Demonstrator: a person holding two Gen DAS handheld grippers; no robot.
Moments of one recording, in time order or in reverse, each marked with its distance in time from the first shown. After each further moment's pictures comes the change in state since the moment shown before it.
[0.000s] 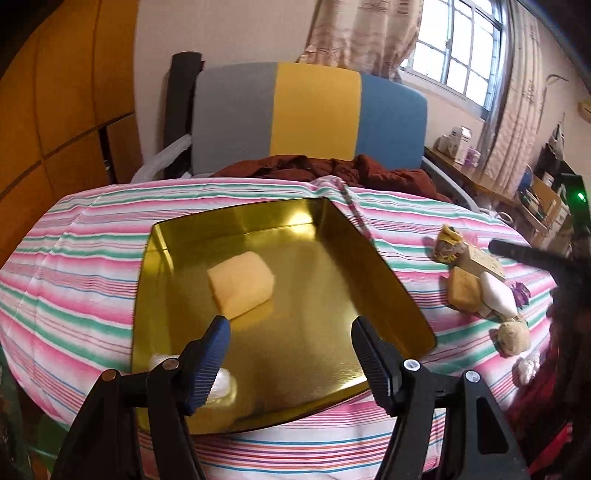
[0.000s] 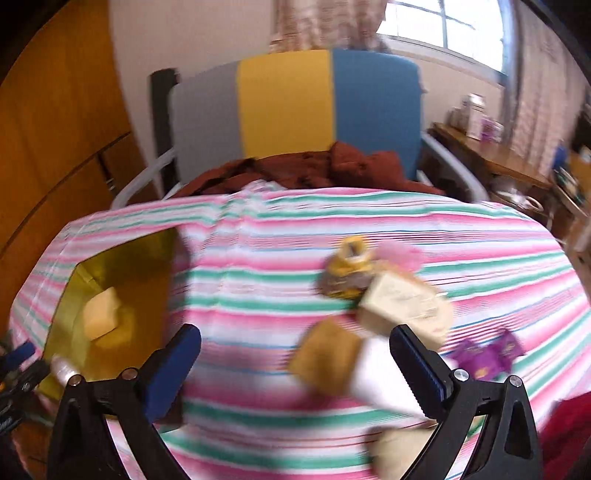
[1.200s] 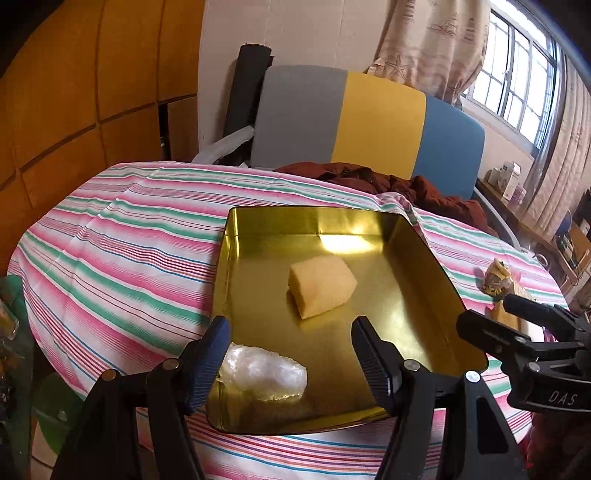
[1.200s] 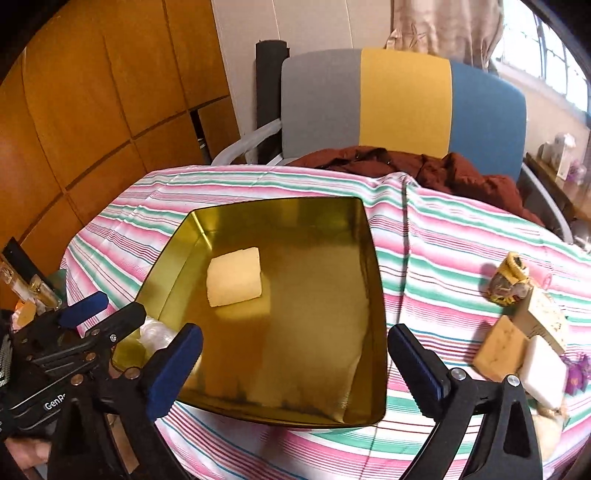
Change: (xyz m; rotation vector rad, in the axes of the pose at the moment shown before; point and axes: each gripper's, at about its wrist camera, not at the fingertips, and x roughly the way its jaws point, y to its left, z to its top) left arm -0.010 0.062 -0.012 -0.183 -0.022 0.146; right arm -0.011 0.195 -0.049 -0.262 0.032 0.272
